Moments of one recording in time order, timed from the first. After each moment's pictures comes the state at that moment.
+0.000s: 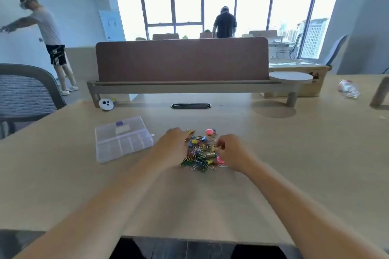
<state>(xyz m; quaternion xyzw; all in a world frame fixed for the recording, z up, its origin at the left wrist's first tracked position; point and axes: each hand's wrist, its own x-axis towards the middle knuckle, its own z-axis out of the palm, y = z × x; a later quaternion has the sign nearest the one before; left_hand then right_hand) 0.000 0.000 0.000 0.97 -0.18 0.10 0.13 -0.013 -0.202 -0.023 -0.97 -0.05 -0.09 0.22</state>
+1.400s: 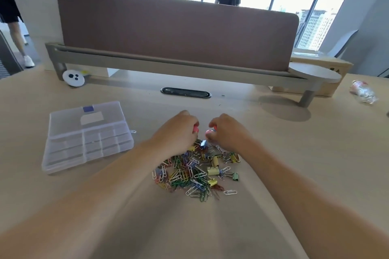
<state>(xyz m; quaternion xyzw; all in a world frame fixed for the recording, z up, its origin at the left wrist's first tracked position) 0.090 -0.021 -0.007 0.95 -0.23 0.08 0.20 0.111 -0.190 -0.019 -0.99 -0.08 -0.05 0.14</state>
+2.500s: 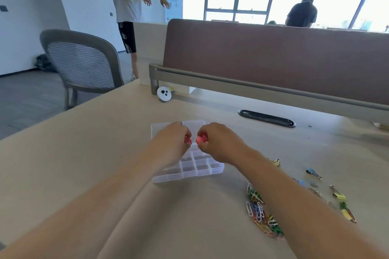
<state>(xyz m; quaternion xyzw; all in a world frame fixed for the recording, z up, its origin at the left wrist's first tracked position) 0.092 0.193 -0.002 0.98 -0.02 0.11 0.16 0.135 0.040 0.006 -0.94 -0.28 -0.03 0.18</state>
